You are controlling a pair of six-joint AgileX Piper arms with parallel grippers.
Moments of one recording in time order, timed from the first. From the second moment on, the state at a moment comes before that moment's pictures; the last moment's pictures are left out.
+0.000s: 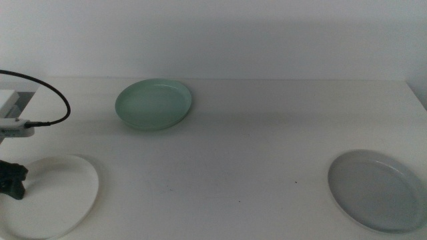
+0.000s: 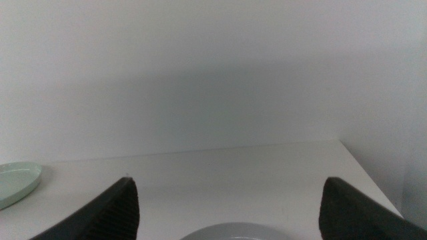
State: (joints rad) left arm 0.42 1.84 -1.02 -0.16 0.74 0.52; right arm 0.03 0.00 0.01 -0.04 0.06 0.14
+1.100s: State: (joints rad) left arm -0.21 1.77 -1.18 -0.30 0.90 0.34; right arm 0.03 0.00 0.01 -0.04 0.06 0.14
